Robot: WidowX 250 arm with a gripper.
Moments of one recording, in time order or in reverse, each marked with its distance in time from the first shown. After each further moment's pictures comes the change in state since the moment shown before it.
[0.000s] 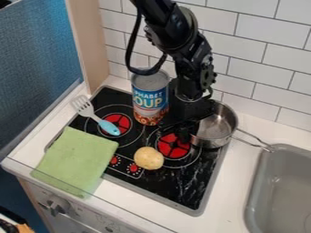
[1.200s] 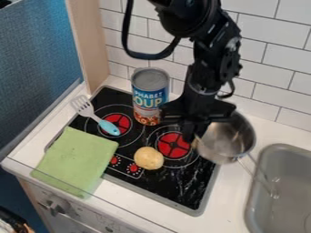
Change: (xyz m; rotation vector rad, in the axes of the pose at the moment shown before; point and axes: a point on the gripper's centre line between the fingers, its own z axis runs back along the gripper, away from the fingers) arm -0.039 0.014 0.060 0.055 -0.039 -0.428
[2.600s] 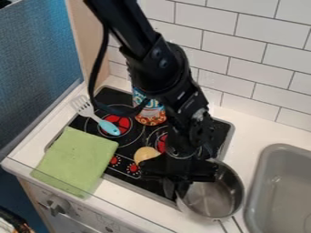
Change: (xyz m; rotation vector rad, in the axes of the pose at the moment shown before) arm -0.065 0.033 -0.043 -0.012 0.089 -0.112
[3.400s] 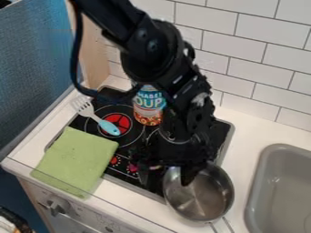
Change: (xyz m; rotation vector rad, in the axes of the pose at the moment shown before) arm 0.008 0.009 0.035 0.051 -0.077 0.031
